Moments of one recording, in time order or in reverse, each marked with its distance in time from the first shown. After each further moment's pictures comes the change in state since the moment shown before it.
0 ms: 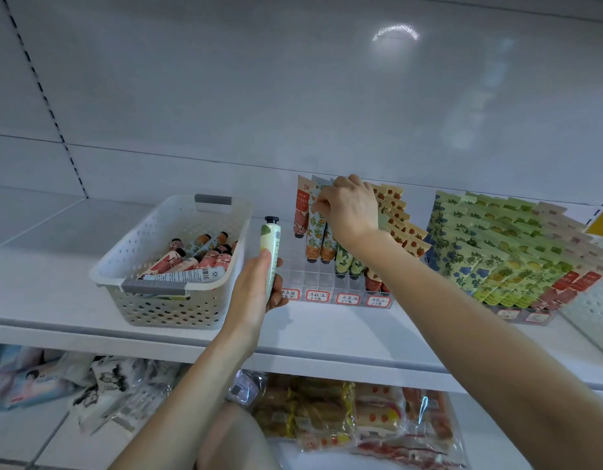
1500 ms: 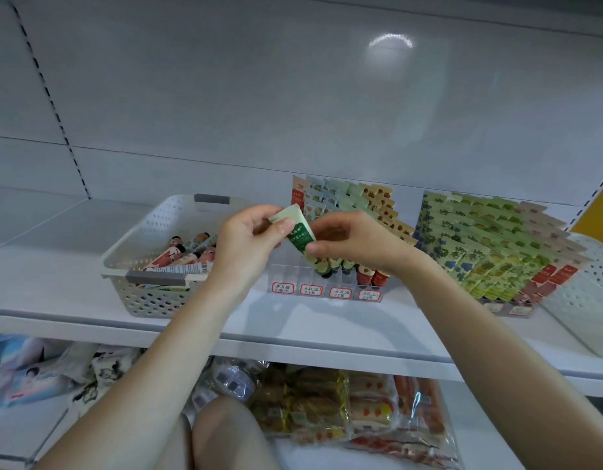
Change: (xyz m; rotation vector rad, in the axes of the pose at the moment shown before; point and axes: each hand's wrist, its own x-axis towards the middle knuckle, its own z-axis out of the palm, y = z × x) left_hand -0.003 0.048 0.006 0.233 -0.050 0.445; right_hand -0.058 0.006 -0.059 0.960 -0.535 -0.011
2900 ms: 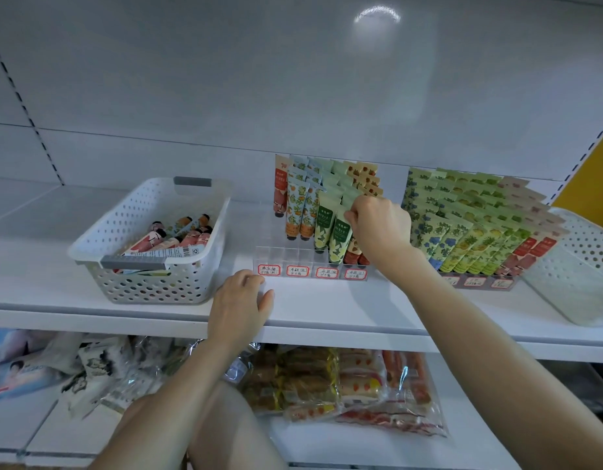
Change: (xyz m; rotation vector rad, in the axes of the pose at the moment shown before) left_hand -0.046 -0.129 -0.005 1.022 -0.148 0.183; right_hand -0.007 0.042 -0.001 -0.955 0.504 0.346
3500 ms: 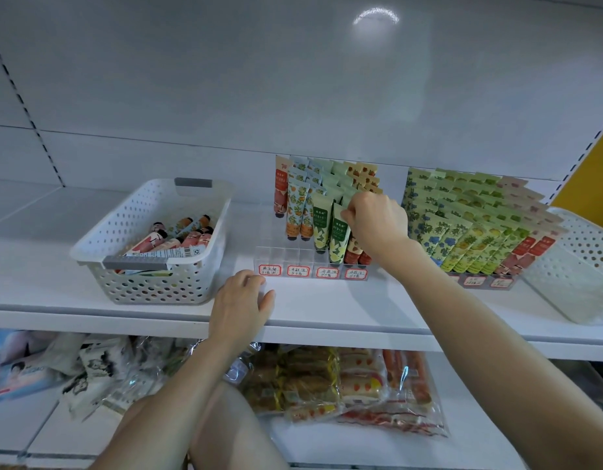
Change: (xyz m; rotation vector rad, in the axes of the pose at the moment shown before) left_hand 0.000 -0.001 0.000 -0.033 -0.043 -0.033; right_hand 0.004 -0.004 -0.007 0.048 -0.053 0.008
